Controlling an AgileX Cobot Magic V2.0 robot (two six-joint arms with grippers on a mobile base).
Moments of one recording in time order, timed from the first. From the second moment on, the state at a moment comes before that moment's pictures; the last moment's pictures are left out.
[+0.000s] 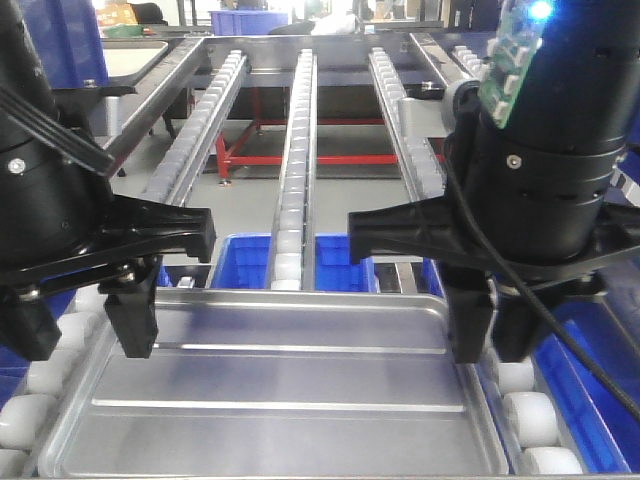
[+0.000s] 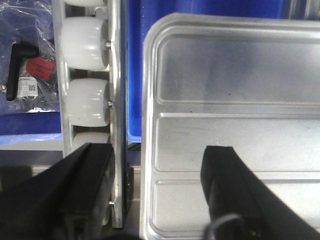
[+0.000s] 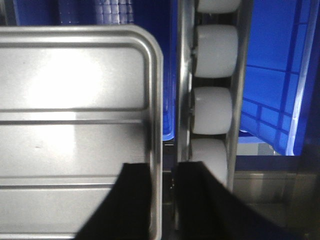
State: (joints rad) left arm -0.78 1.52 -0.87 0.24 0.70 -0.85; right arm 0.71 1.58 -0.93 -0.22 0.74 0.94
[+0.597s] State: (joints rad) left arm -0.78 1.57 -0.87 0.26 0.70 -0.85; right arm 0.71 1.62 -0.93 -0.22 0.70 0.94
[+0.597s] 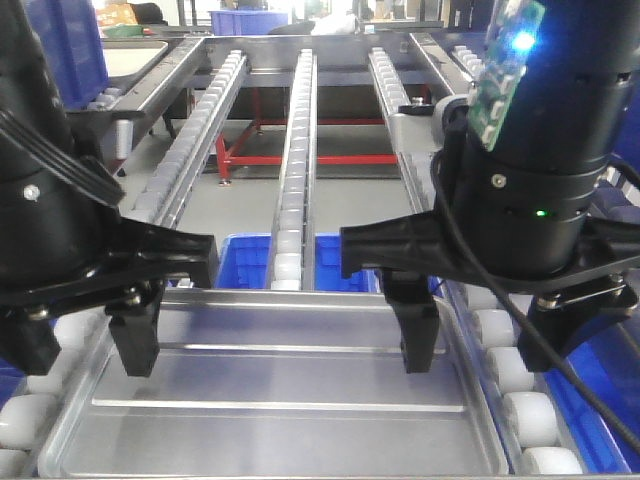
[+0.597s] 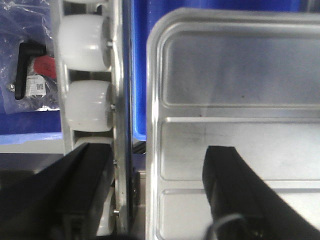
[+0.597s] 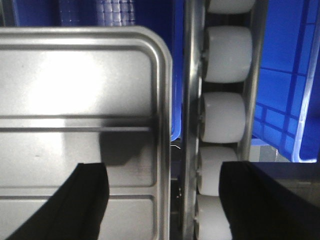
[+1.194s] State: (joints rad) left arm -0.78 1.59 -0.87 0.27 0.69 -0.85; right arm 0.71 1.66 -0.93 -0.22 0.66 0.94
